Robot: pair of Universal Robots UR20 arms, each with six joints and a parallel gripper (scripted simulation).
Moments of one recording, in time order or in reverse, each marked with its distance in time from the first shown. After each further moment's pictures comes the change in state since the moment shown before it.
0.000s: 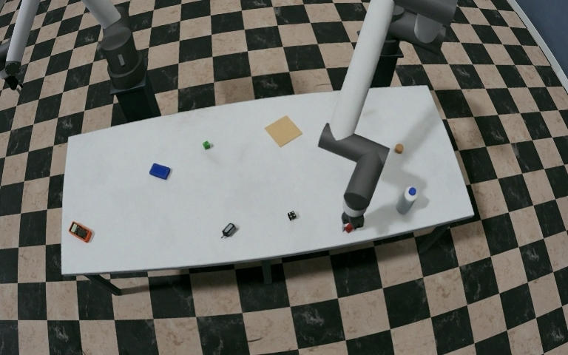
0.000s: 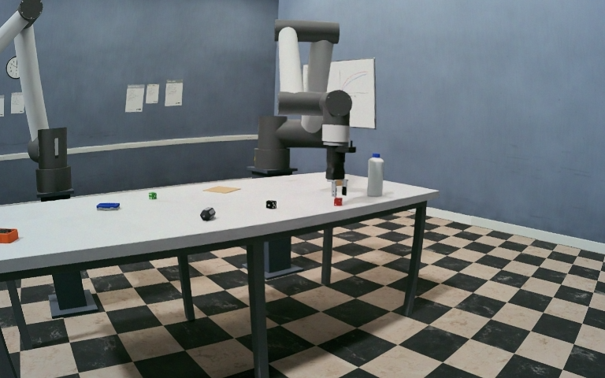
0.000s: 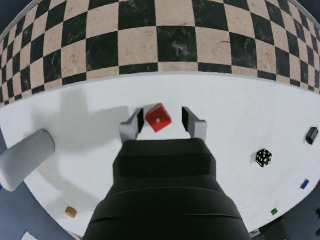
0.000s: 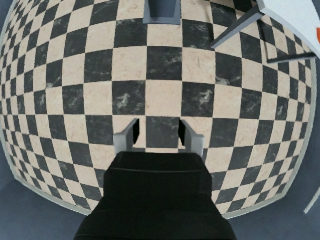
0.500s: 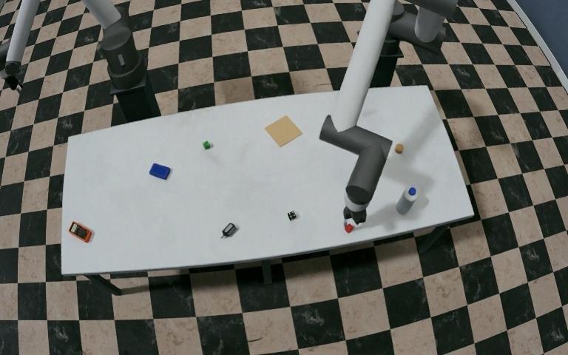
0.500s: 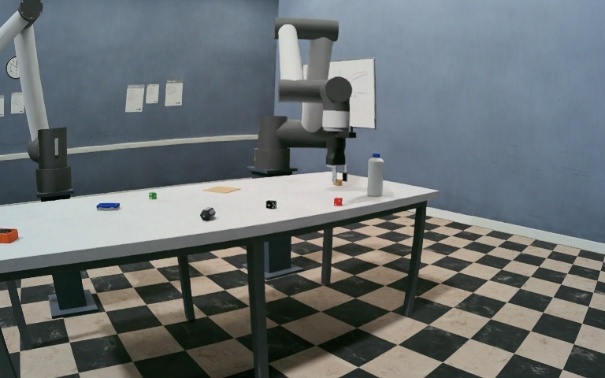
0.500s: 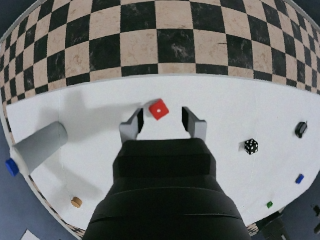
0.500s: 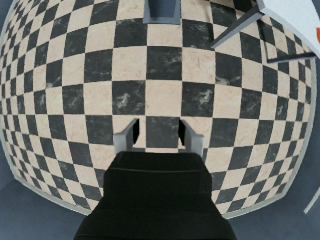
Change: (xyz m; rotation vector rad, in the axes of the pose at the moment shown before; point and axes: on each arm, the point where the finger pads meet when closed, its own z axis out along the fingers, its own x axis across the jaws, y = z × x) left arm 0.000 0.000 -0.059 0.001 0.000 0.000; right arm 0.000 0.000 0.000 0.000 0.000 0.000
